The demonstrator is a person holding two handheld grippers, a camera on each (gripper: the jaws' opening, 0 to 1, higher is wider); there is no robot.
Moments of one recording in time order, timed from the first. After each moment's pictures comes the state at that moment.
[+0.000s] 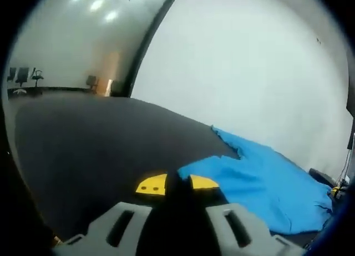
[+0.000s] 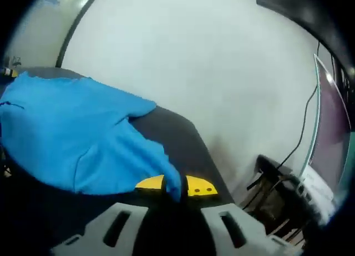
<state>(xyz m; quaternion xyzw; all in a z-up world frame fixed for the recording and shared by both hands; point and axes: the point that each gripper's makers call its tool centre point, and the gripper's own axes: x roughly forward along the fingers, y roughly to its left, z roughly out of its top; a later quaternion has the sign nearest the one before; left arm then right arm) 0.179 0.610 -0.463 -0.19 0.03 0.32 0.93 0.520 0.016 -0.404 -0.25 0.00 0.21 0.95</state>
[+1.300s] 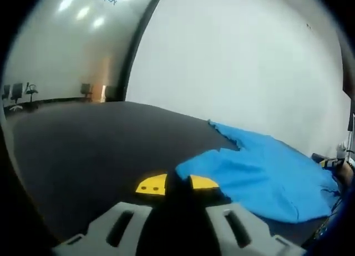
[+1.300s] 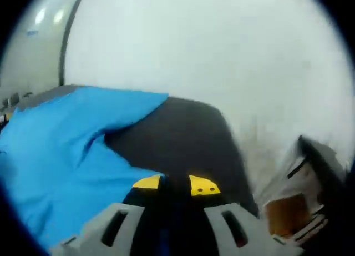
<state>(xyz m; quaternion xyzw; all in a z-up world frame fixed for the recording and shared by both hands) 0.184 0.603 -0.465 -0.15 0.06 0.30 0.94 0.657 0.049 -0.414 -0.16 0.09 0.25 0.95</state>
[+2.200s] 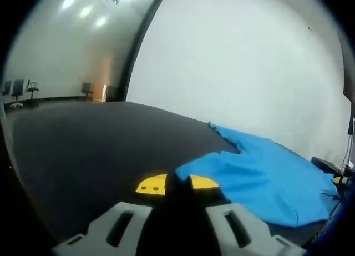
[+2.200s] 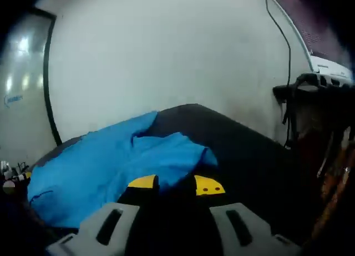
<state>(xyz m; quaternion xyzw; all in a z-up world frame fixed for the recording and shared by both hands) 0.186 0.607 -0.464 -0.16 0.05 0.30 0.94 0.525 0.018 -0.465 0.12 0.16 0.21 0.96</state>
